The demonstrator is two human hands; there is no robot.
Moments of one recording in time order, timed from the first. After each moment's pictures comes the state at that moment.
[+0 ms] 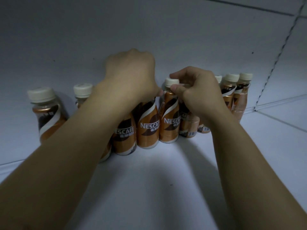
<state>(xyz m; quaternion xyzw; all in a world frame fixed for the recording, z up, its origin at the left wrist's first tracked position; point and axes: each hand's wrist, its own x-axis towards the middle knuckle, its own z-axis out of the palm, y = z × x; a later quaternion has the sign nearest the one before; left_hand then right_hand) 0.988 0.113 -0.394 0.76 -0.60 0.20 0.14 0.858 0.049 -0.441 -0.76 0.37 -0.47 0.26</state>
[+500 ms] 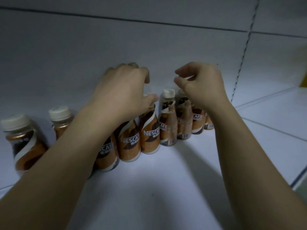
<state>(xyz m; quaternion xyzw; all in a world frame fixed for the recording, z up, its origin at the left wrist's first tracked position) 0.963 0.120 -0.386 0.66 -0.68 0.25 0.20 0.804 0.034 -0.403 -0.74 0.45 -0.49 0.10</state>
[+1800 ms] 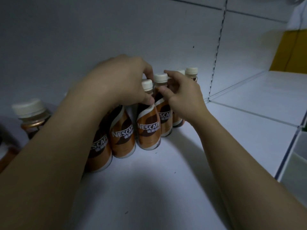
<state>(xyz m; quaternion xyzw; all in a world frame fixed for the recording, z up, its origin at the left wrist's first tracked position) 0.925 0.054 -0.389 0.64 -0.75 0.07 0.14 0.784 -0.016 -0.471 -0.72 0.46 -0.49 0.14</state>
